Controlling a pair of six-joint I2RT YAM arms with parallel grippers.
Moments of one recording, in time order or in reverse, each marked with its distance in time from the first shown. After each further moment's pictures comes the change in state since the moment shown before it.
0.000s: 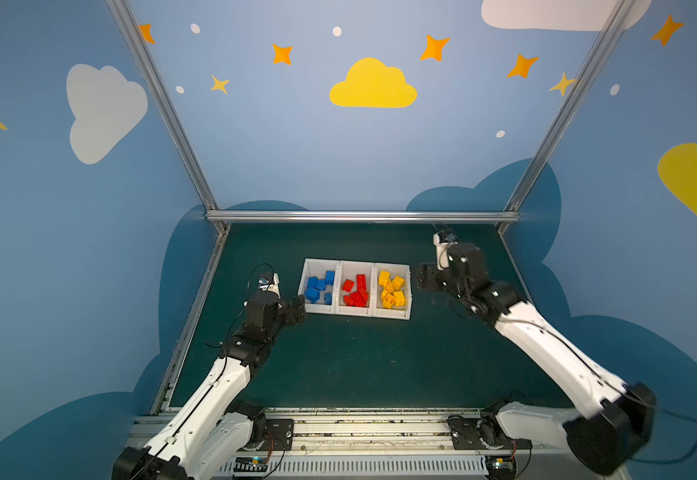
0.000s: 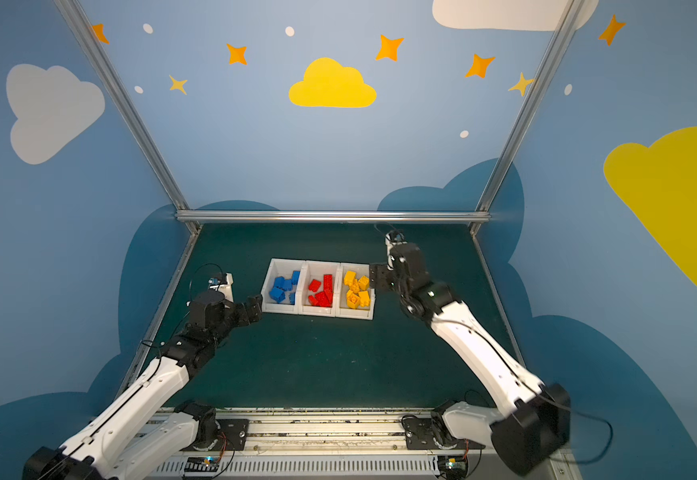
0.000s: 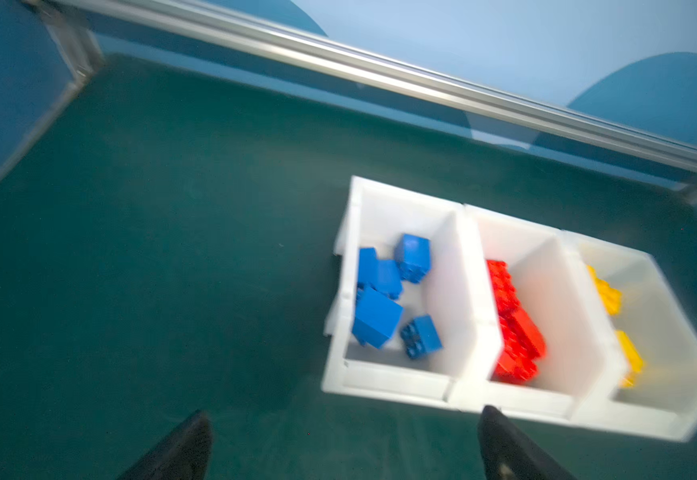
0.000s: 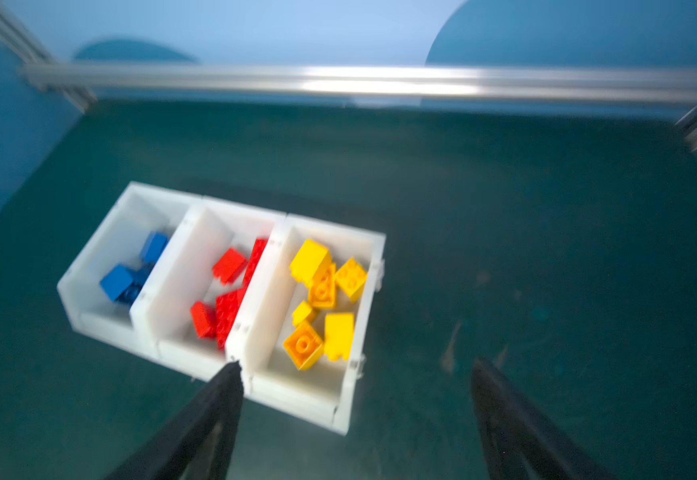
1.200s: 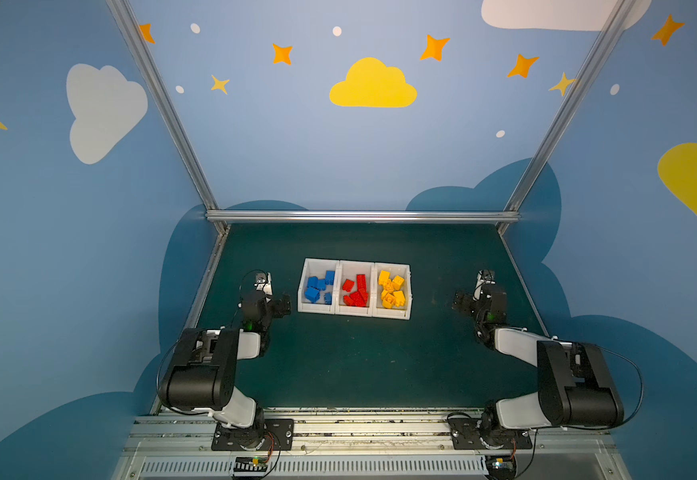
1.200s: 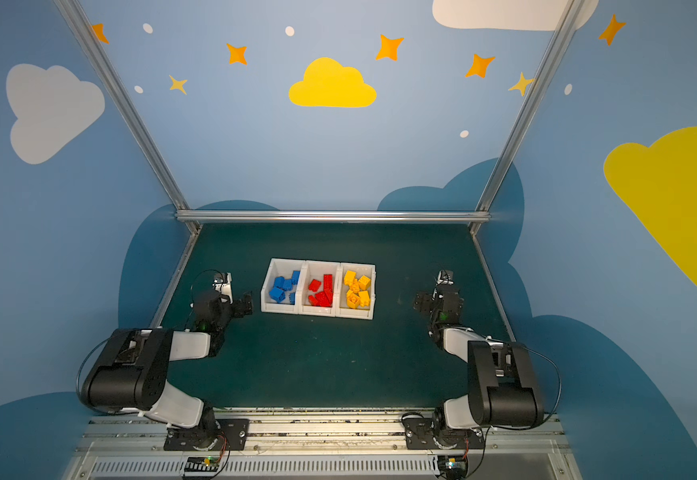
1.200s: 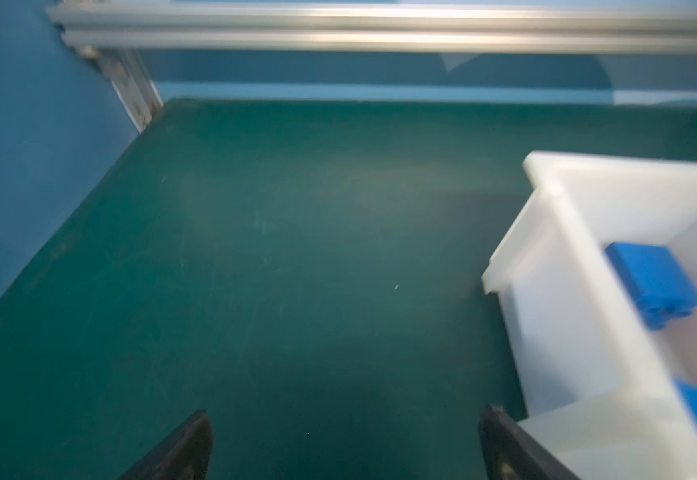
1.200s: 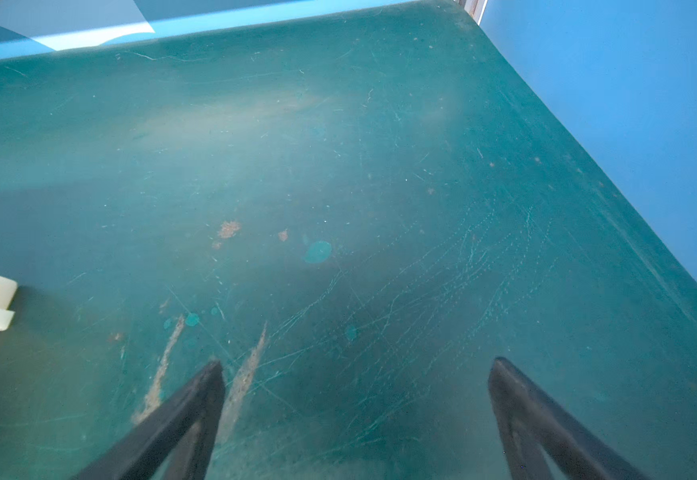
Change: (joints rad) left arm 0.268 0.612 -0.145 0.858 0.171 0.285; right arm -0.452 0.316 -0.491 0.730 -0.047 -0.086
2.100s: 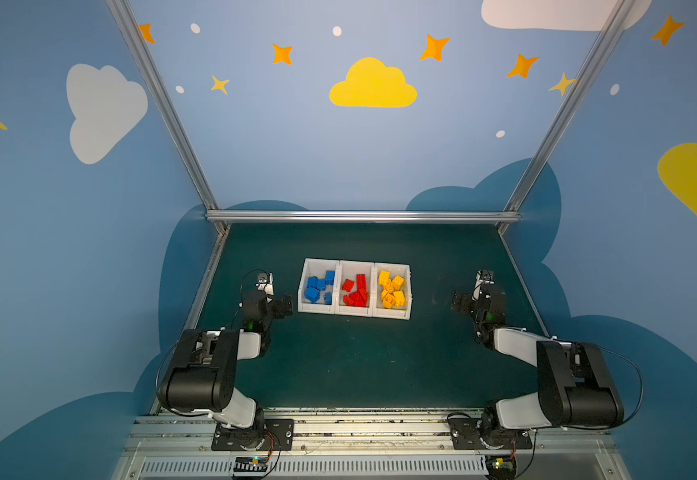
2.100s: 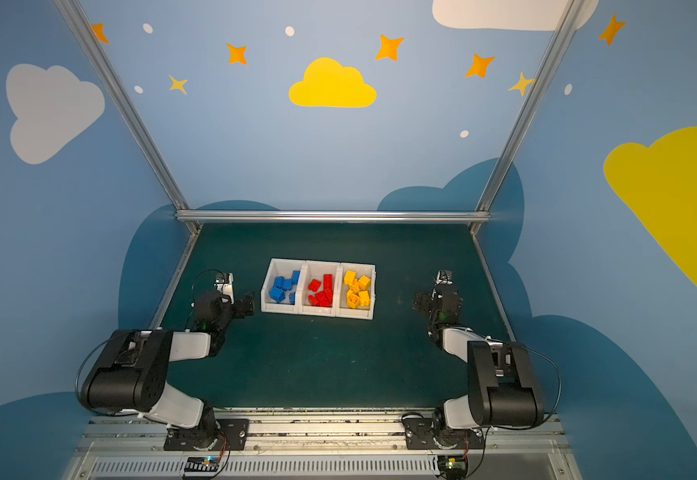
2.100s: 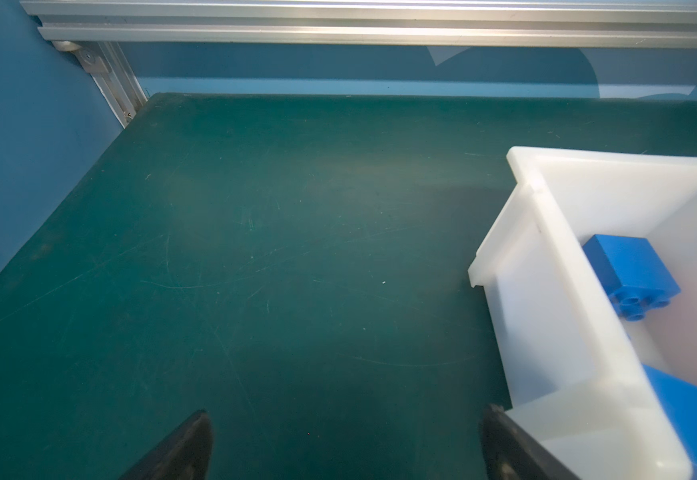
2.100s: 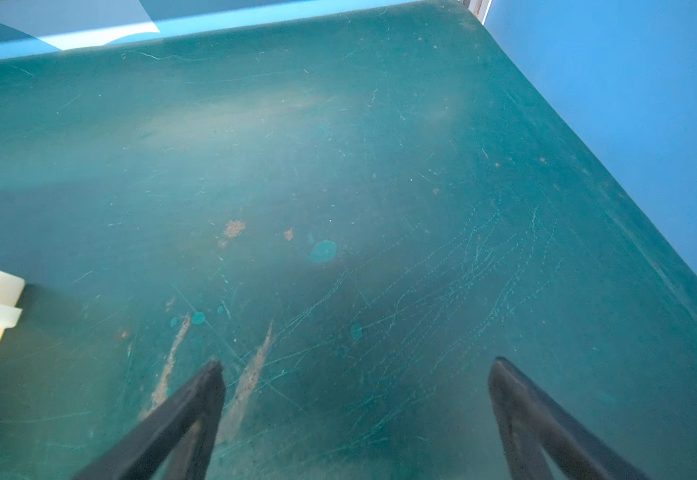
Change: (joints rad) left arm -0.006 -0.005 0.000 -0.027 0.013 0.005; right arm 0.011 0.000 0.000 0.000 0.002 0.001
